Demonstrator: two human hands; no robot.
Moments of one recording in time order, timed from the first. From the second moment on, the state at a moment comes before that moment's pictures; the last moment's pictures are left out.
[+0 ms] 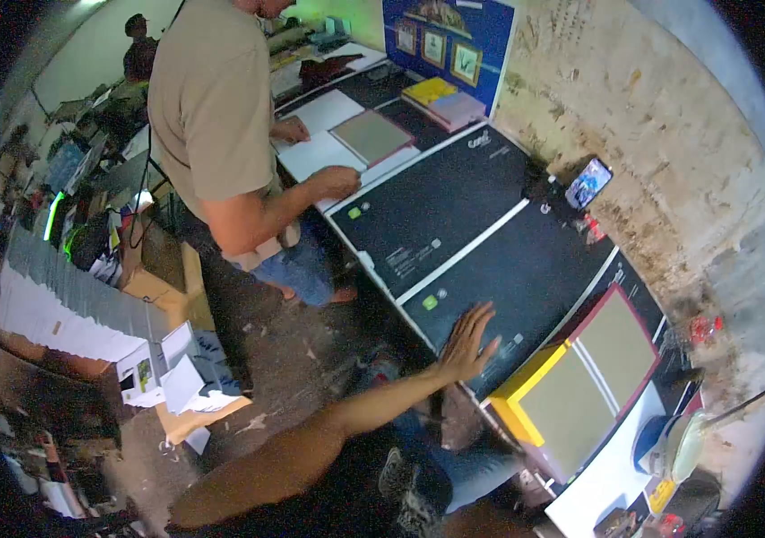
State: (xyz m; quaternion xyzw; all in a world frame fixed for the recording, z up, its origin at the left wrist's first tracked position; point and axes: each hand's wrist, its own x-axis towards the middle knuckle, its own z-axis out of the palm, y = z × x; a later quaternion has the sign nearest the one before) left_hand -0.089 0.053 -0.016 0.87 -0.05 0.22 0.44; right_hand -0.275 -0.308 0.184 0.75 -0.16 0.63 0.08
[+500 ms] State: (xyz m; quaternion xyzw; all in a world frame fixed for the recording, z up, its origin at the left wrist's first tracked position) left_hand -0.070 -0.029 0.033 0.41 -0.13 -0.26 0.86; right_hand -0.267 -0.303 0.153 0.77 -0.17 0.62 -0.03
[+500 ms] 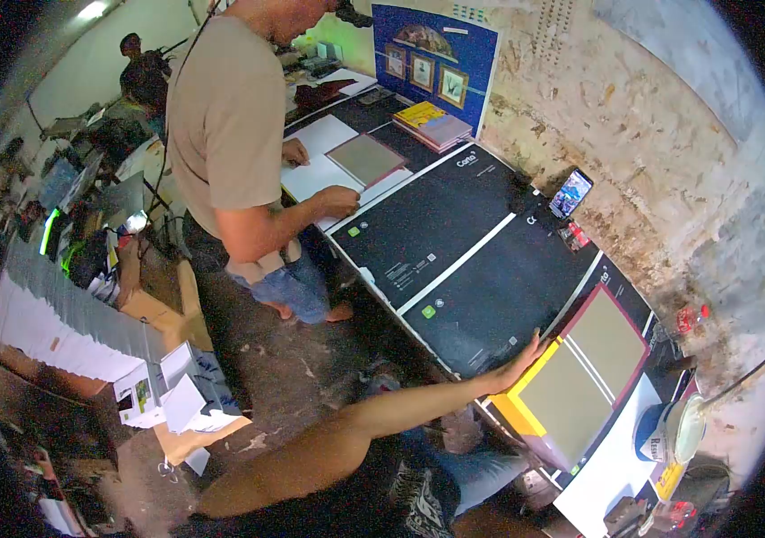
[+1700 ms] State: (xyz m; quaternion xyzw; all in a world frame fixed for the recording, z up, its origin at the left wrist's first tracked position) left_hand -0.196 0.152 -0.026 0.67 0.23 0.23 0.67; right_hand -0.309 -0.328 0.159 0.68 -0.31 0.61 -0.26
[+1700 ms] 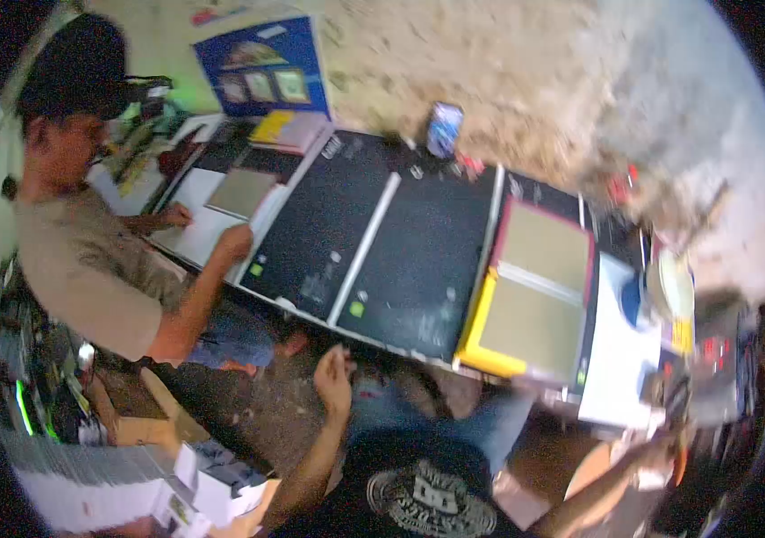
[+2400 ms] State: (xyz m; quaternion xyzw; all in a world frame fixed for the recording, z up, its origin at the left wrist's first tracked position) left_hand -0.045 -0.037 0.050 0.63 0.02 -0.01 0.78; right_hand -0.268 -0.317 0.264 0.56 -0.18 0.70 -0.40
